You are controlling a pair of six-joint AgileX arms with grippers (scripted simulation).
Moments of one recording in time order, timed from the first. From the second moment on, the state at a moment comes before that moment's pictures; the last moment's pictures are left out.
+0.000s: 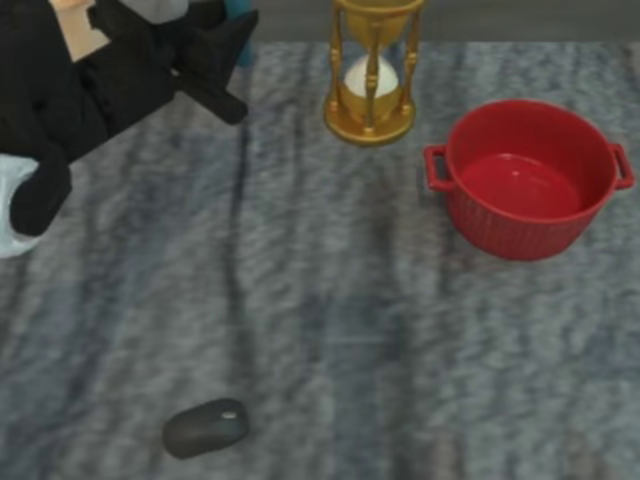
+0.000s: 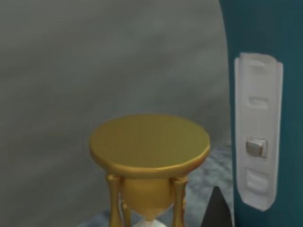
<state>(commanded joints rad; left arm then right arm) -0.26 1.68 0.86 0.81 0.54 0.02 0.00 0.00 0.00 0.00 0.00 0.00</state>
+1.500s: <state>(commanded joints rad) -0.62 1.57 0.72 0.97 0.16 0.00 0.00 0.00 0.00 0.00 0.00 0.00</state>
